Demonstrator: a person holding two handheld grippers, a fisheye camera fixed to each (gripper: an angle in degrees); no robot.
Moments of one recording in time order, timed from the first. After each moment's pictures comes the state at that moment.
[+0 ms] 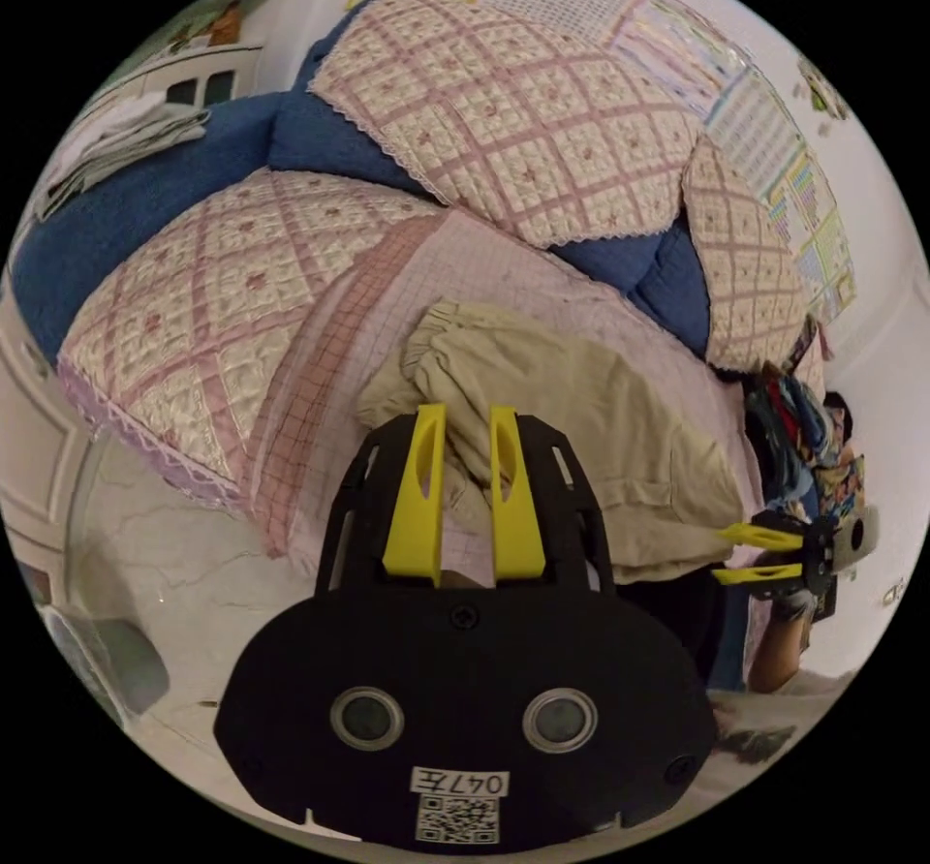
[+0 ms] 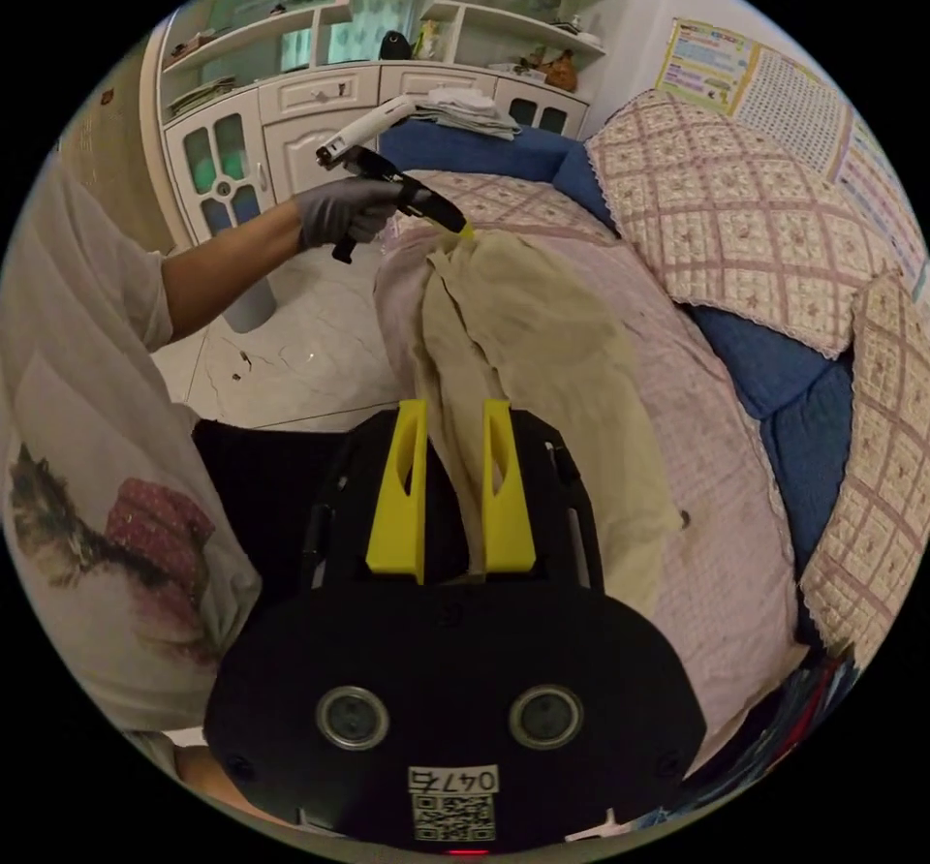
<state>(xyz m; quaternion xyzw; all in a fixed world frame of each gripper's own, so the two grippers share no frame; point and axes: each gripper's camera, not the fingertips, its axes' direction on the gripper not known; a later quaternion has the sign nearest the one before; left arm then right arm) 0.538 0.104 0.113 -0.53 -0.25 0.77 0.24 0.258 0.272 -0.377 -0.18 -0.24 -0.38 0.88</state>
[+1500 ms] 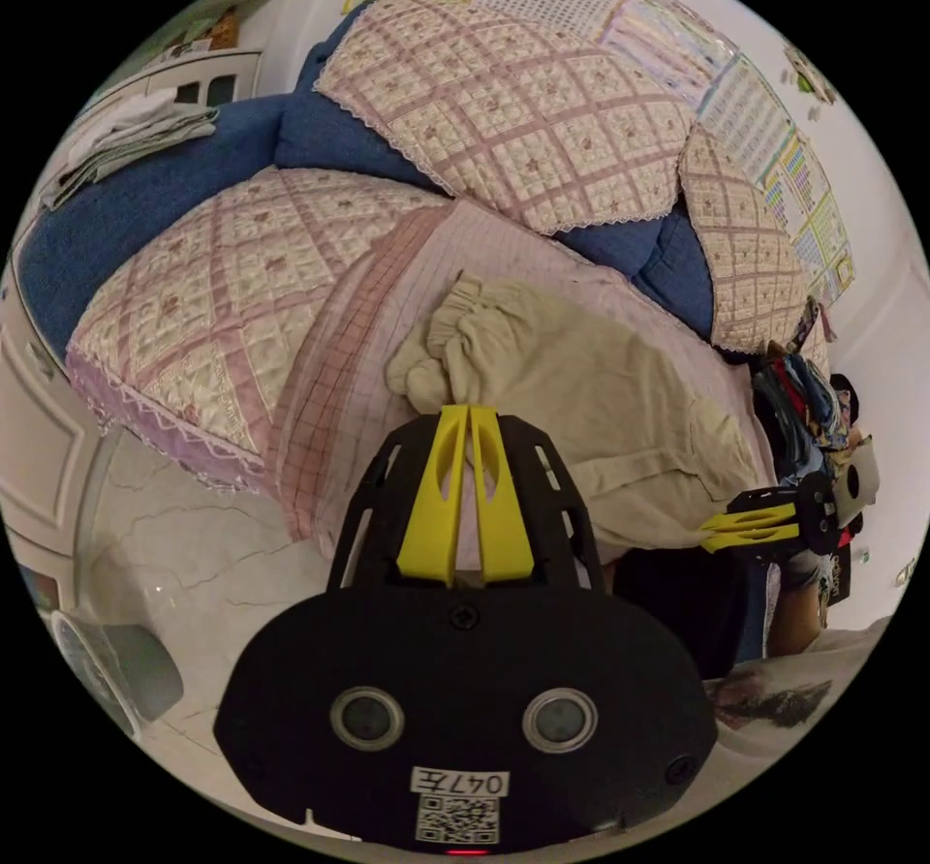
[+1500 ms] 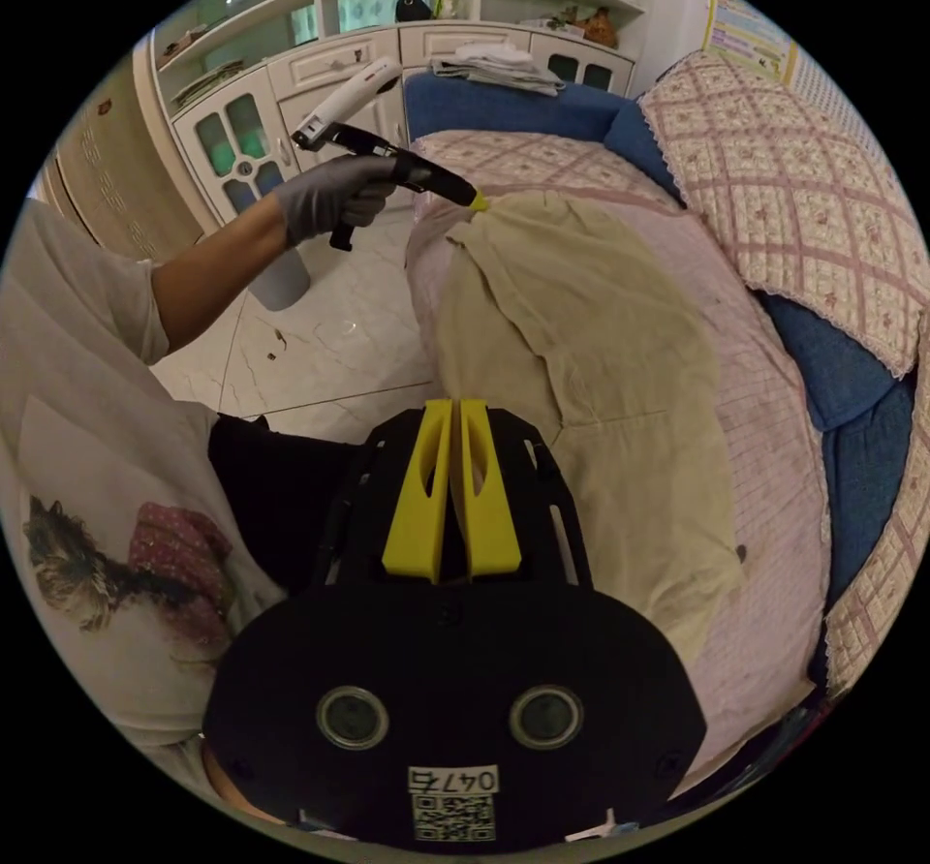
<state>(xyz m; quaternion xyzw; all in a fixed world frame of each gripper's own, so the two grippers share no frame) 0.477 0.381 0.169 -0.53 -0.24 0.78 0.22 0.161 0.277 -0.278 -0.25 -0.28 -0.38 0.84</state>
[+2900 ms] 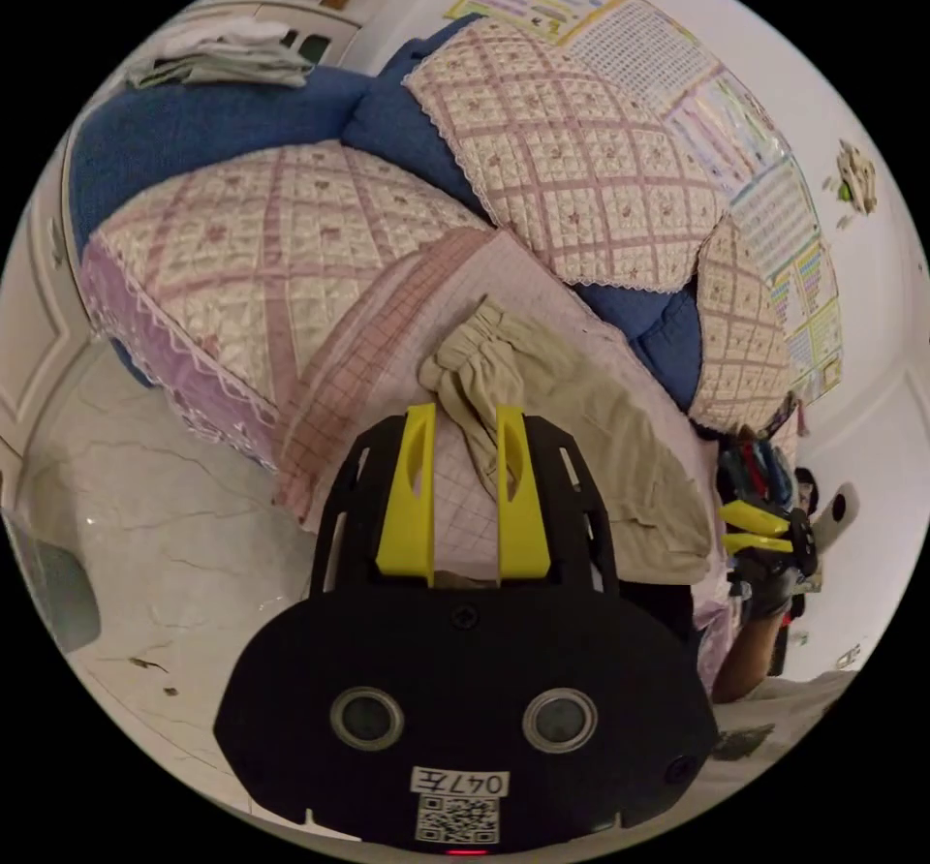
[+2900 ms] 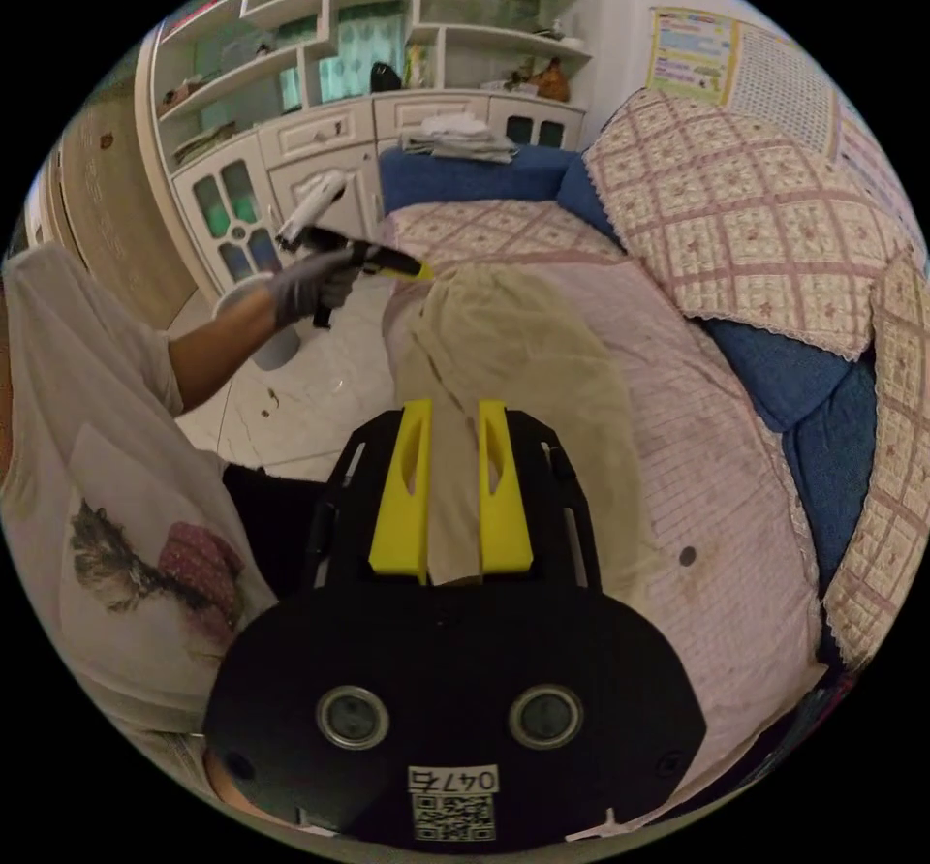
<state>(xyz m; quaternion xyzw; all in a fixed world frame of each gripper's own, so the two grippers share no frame) 0.460 0.311 0.171 -0.53 -0.26 0.73 0.35 0.205 0.196 -0.254 -0.16 -0.28 -0.32 0.89</state>
